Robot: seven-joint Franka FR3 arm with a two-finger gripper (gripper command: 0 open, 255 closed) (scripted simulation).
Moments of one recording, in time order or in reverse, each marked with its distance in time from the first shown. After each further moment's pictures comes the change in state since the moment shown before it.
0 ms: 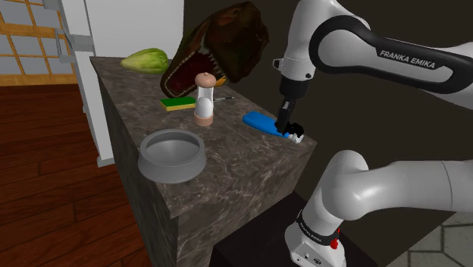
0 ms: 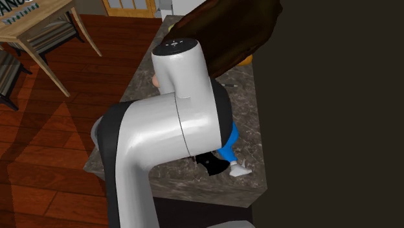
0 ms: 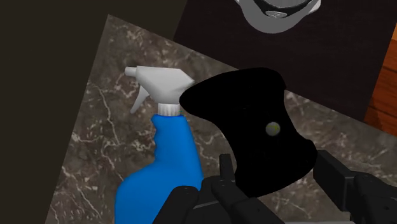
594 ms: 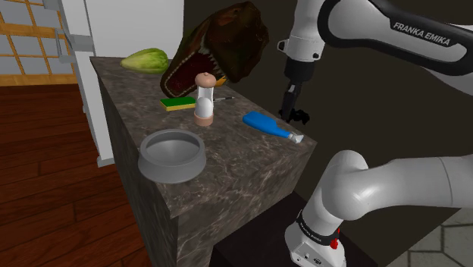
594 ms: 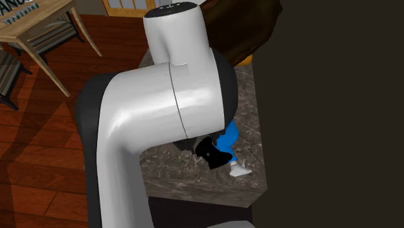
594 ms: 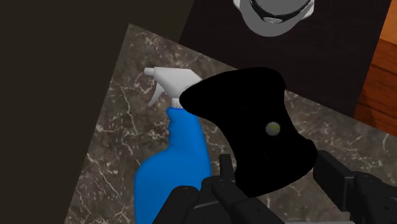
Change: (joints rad) arm -0.003 0.050 0.002 0.150 -0.001 -0.099 -0.013
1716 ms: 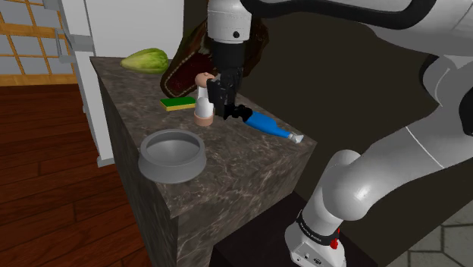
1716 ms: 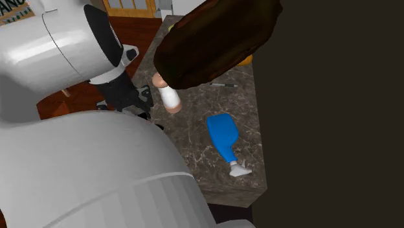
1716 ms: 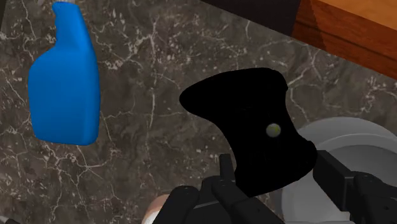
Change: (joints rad) arm 0.034 0.478 0.300 0.368 0.158 0.096 0.318
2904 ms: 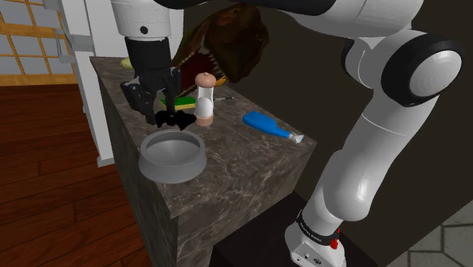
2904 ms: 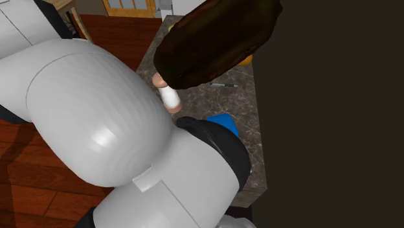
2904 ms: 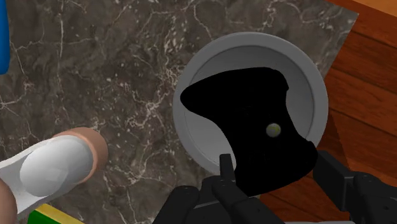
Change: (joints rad) arm 0.044 0.466 0.198 0.407 -0.104 0.018 0.278
